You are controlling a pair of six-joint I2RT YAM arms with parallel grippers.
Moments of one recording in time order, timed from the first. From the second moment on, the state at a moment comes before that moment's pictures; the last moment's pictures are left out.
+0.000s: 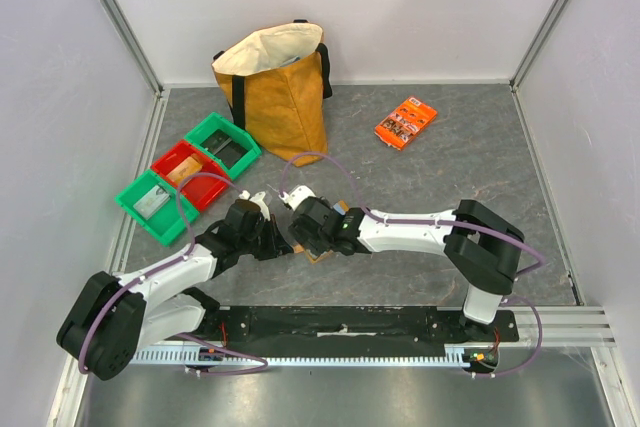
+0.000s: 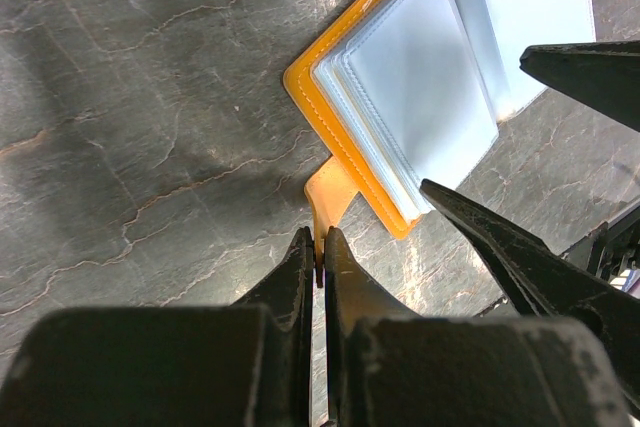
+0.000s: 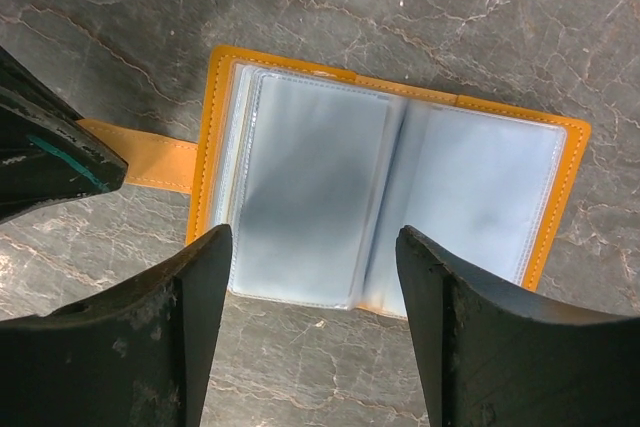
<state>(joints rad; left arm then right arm) -0.54 1.08 0.33 -0.07 0.24 -0.70 1.12 1.77 1.10 -0.29 0.32 0.22</state>
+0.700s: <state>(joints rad) -0.54 1.08 0.33 -0.07 0.24 -0.69 1.07 1.80 1.10 -0.29 0.33 0.21</state>
